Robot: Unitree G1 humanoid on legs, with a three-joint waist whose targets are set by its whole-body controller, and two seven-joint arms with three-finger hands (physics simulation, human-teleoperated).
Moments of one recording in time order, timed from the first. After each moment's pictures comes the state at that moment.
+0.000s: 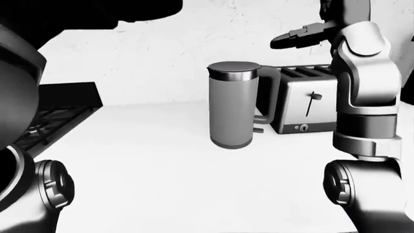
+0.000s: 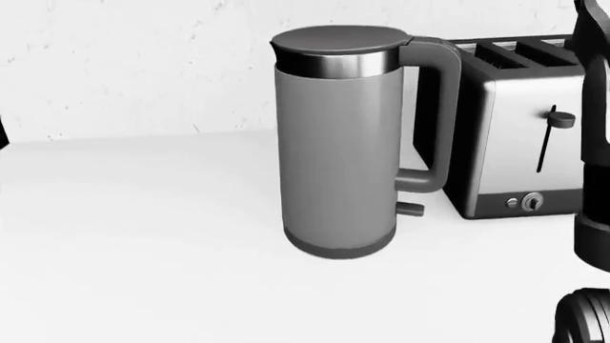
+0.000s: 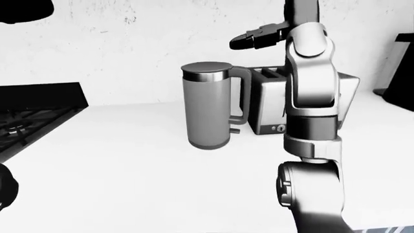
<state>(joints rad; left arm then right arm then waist) -1.19 0.74 0.23 -0.59 -1.41 1.11 0.96 -1.11 -0.43 -0.14 0.23 -0.10 0.57 0.07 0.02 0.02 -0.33</state>
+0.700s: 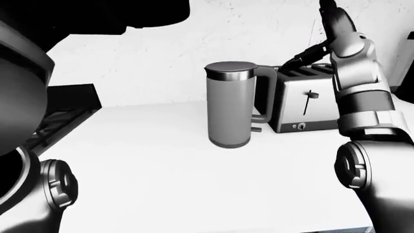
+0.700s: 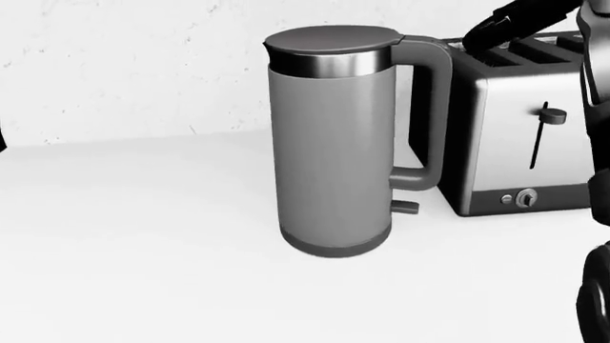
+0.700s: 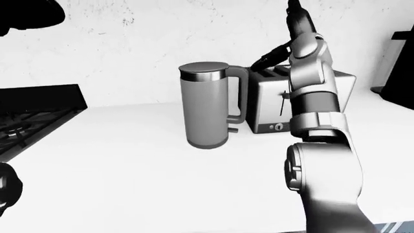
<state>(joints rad) -1.19 0.72 0.22 -0.60 -1.39 1.12 0.96 -1.28 -0.50 -0.10 0.90 -0.50 0.31 0.15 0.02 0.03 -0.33</state>
